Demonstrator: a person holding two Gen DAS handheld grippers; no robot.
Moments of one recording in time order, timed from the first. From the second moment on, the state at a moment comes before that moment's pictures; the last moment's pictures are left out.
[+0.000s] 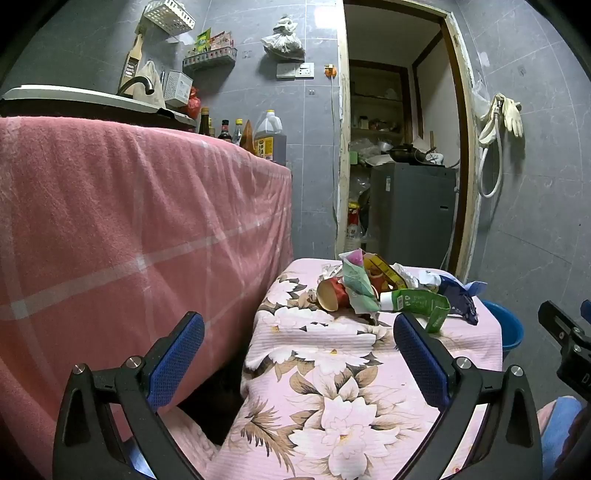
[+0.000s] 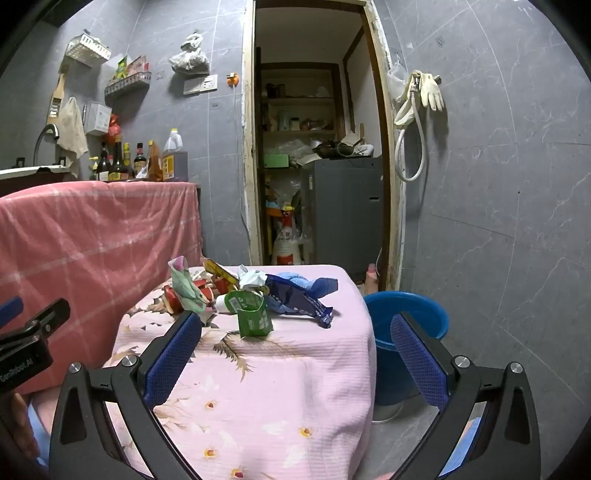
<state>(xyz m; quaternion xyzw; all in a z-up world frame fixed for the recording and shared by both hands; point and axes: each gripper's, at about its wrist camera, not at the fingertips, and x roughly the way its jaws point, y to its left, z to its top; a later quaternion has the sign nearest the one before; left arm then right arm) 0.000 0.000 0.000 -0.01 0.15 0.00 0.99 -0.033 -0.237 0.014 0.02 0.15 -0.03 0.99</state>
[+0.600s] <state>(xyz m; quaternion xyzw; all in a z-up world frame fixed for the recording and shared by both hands) 0.000 0.000 0.000 -0.01 0.15 0.00 0.99 -0.033 -0.238 0.015 0.02 0.14 -0.03 0.99</state>
